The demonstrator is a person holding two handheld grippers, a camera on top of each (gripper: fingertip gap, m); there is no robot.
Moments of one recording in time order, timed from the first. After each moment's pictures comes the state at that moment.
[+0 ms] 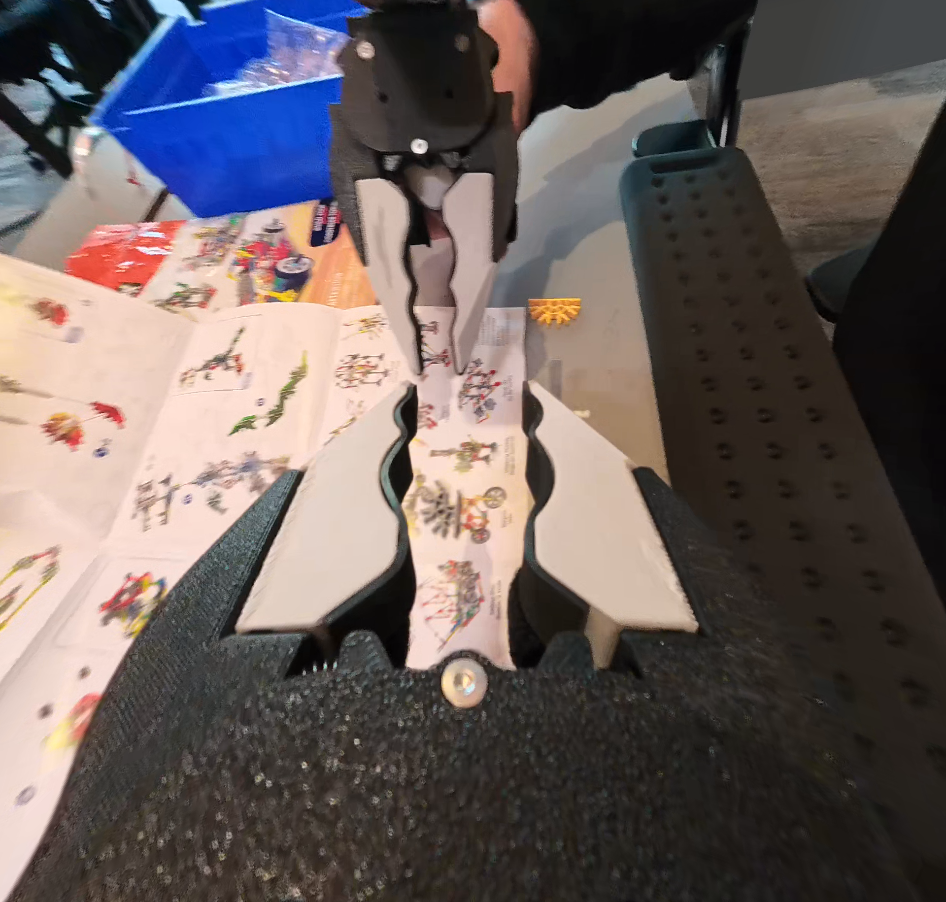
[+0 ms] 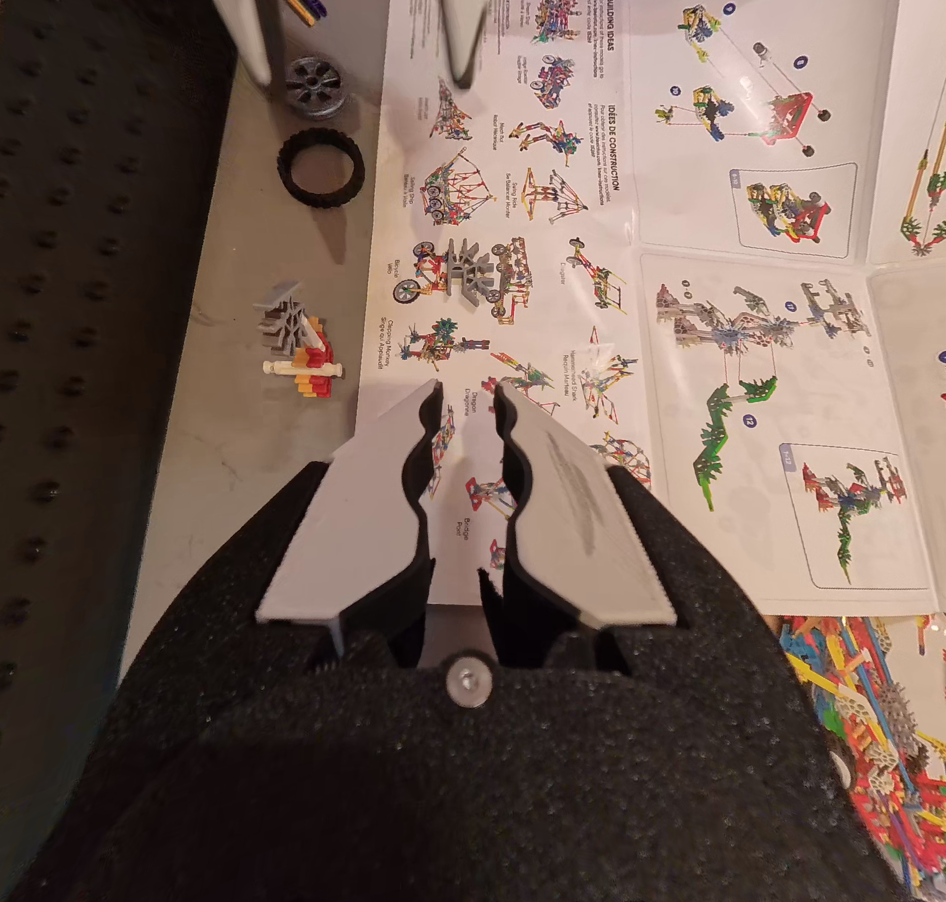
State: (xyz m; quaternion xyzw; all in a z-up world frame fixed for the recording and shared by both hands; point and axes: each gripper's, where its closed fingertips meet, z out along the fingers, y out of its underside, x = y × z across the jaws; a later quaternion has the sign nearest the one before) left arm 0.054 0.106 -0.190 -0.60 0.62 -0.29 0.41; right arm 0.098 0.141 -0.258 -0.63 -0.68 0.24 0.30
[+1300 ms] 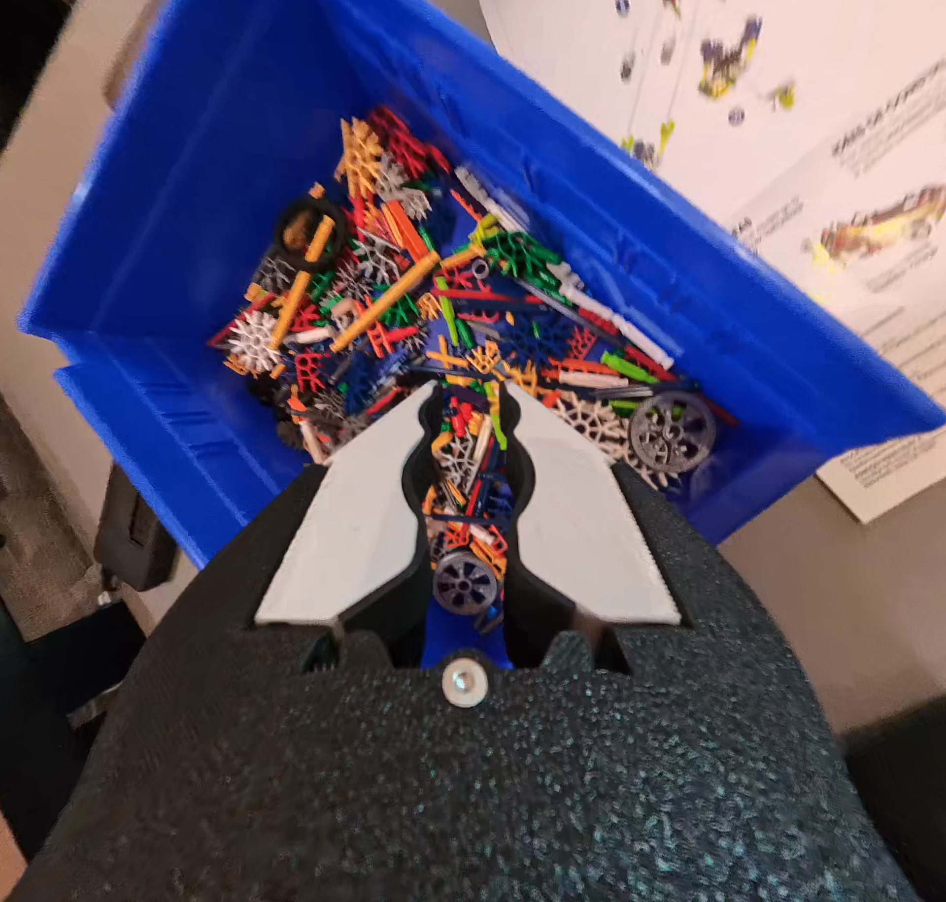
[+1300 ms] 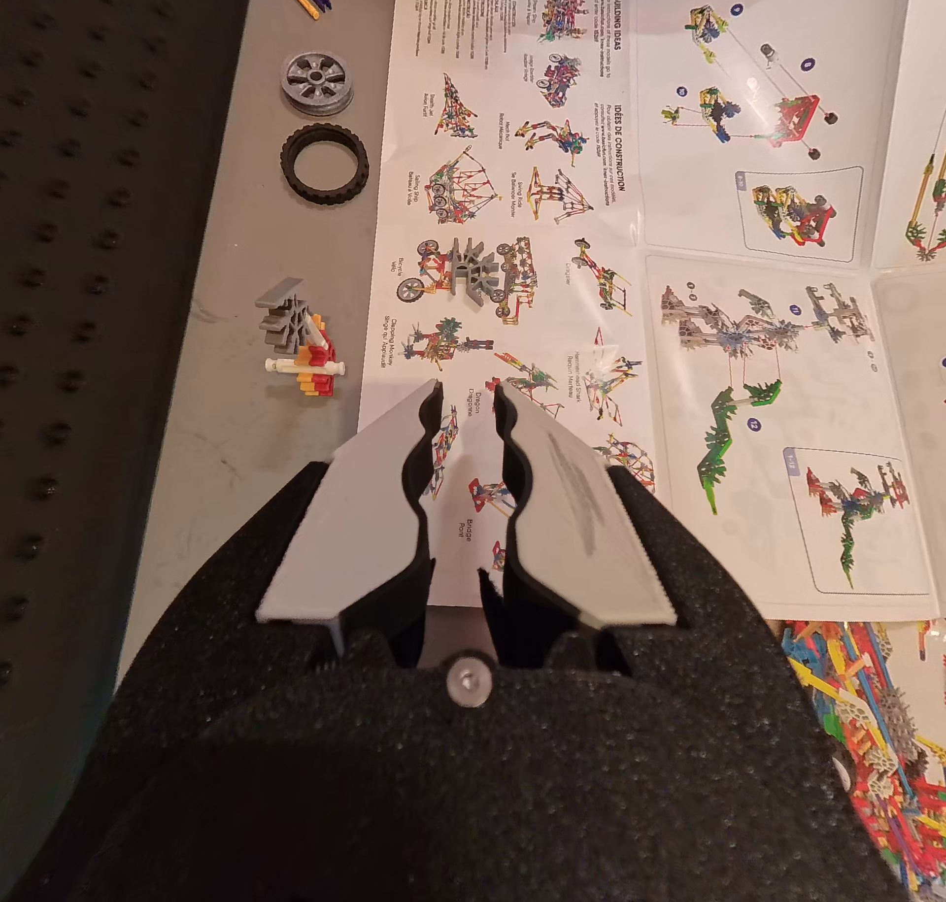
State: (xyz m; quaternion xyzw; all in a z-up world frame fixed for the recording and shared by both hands) left arm -0.268 0.235 -0.227 -0.89 0.36 0.06 0.28; right arm 0.098 0.139 -0.259 -0.62 -0.68 0.24 0.30
